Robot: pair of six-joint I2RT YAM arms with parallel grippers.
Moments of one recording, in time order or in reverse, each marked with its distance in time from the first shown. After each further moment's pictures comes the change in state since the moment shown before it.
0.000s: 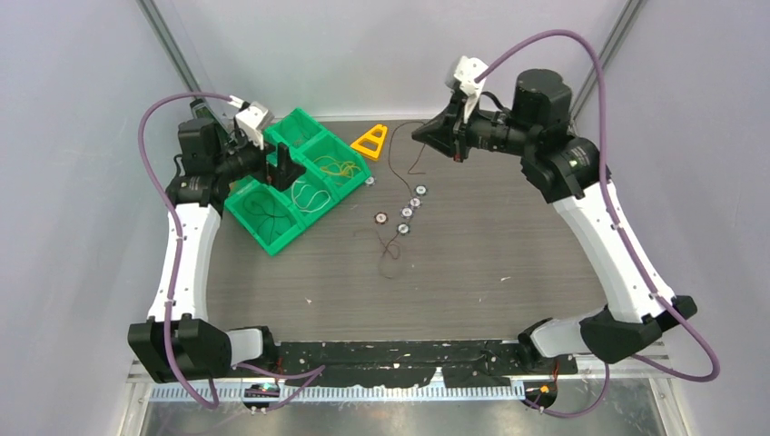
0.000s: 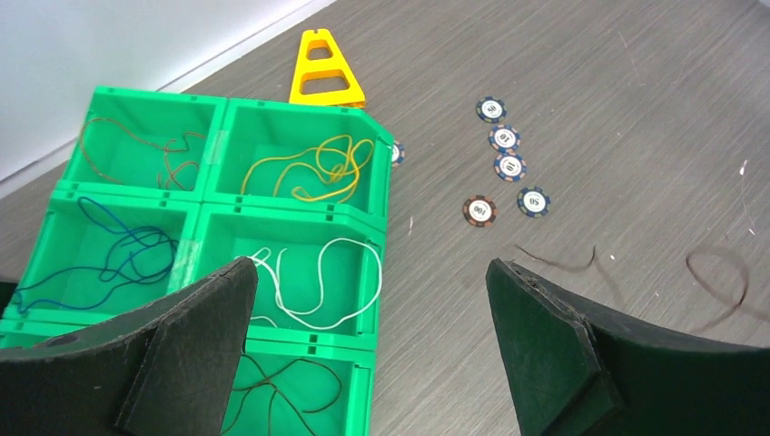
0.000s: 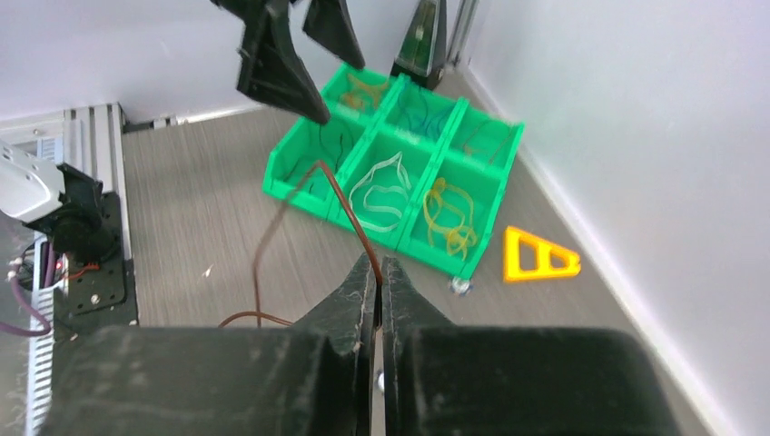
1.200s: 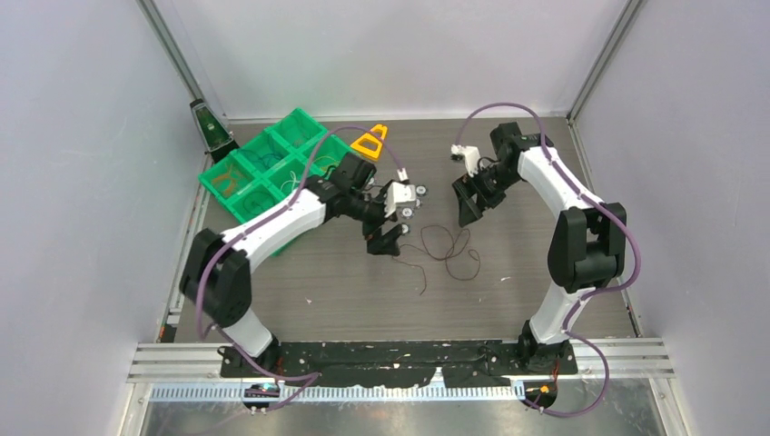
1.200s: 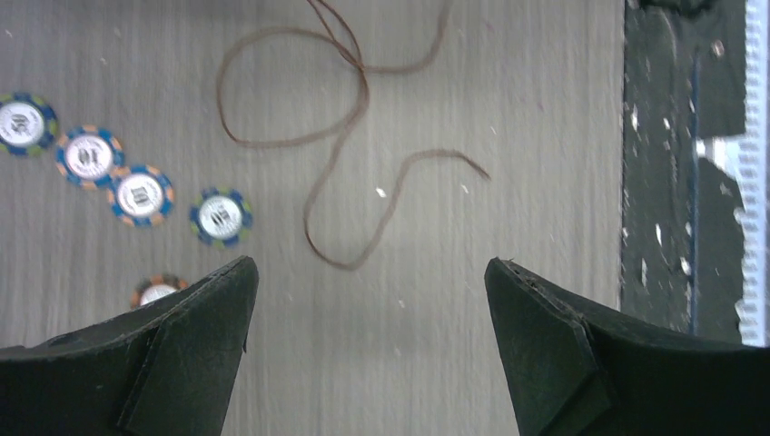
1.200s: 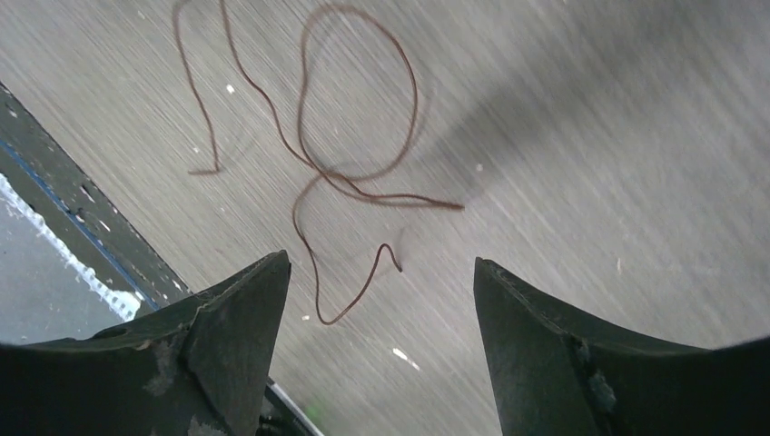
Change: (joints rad) left arm -0.695 0.327 -0.081 -0.098 -0.010 0.344; right arm -0.316 0.417 -0.322 -0.497 0.117 -0.315
